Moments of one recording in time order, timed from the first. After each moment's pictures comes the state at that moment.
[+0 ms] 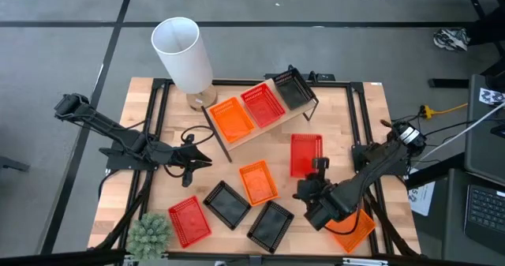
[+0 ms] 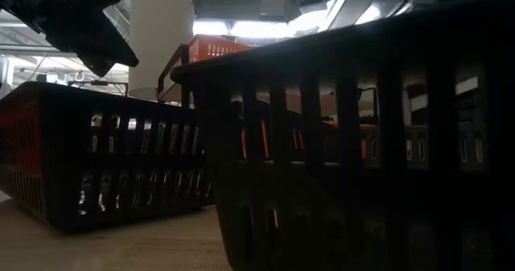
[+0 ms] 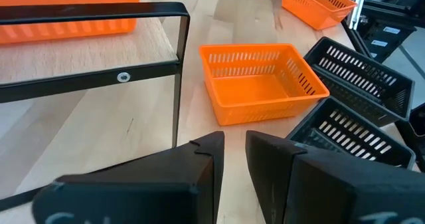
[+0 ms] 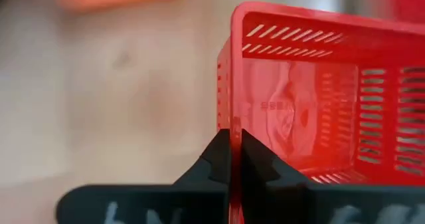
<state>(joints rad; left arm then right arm) -0.41 0.78 0.35 0.04 -0.41 -0.38 0.70 1.73 1.41 -1.38 0.69 0.70</state>
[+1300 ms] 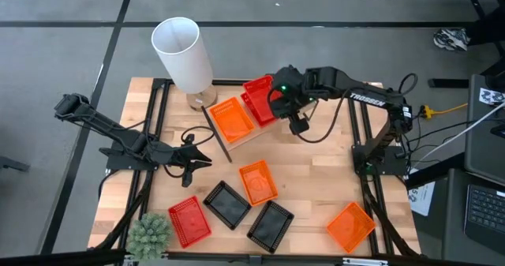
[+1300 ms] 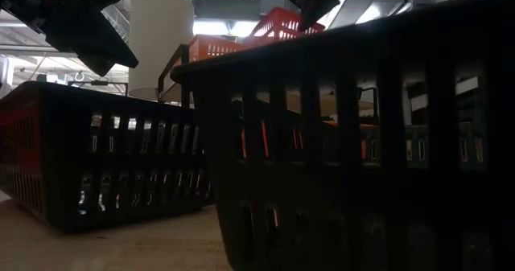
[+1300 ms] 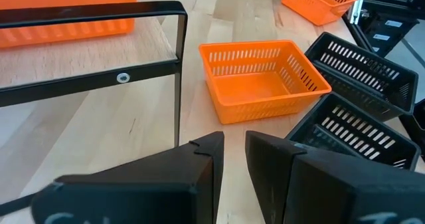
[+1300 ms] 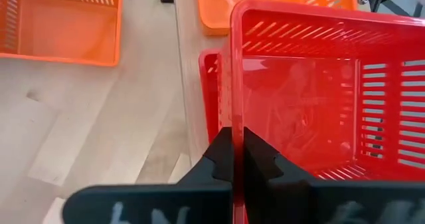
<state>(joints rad) -0.41 0.78 0.35 0.03 -0.41 -0.36 -0.21 1.71 1.87 -1.22 -0.04 -0.69</state>
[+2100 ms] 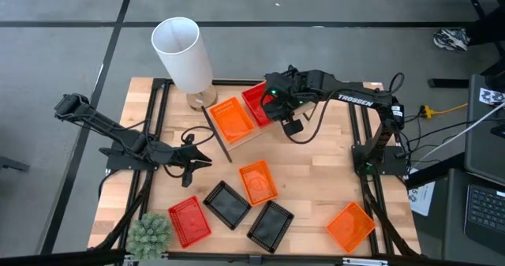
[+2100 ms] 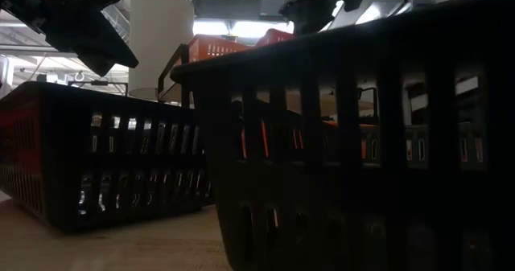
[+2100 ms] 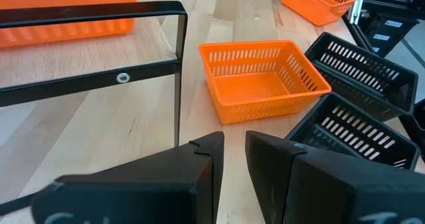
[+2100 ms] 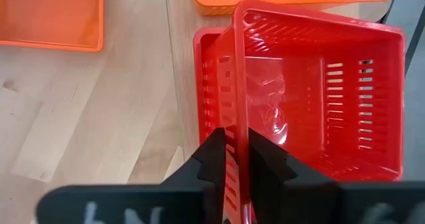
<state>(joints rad) -0.41 0.78 0.35 0.03 -0.41 -0.36 -0.21 1.79 1.87 -1.22 0.01 -0.68</state>
